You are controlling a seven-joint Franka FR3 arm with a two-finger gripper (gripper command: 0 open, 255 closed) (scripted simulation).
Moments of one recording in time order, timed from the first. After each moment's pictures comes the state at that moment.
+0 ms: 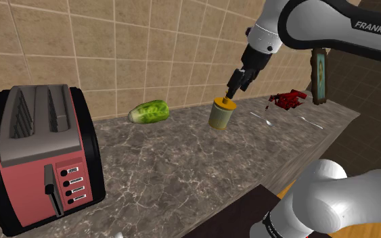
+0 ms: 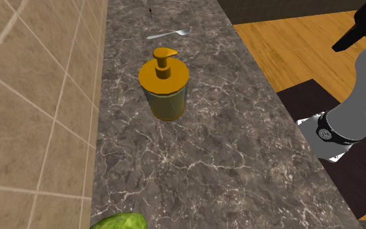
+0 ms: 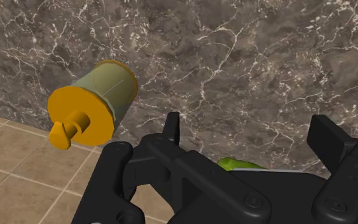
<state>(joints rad) -0.02 -0.78 0.05 -2.31 -0.09 1.70 -0.01</state>
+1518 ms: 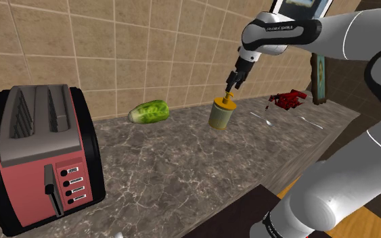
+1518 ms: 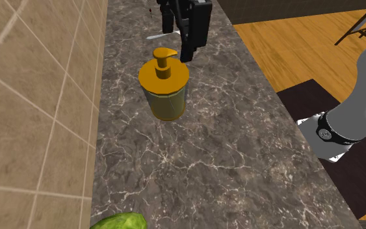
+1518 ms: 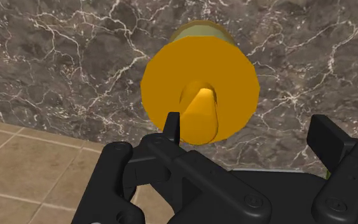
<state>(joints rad) -0.10 -0.18 -0.36 -1.98 -0.03 1.91 -0.46</state>
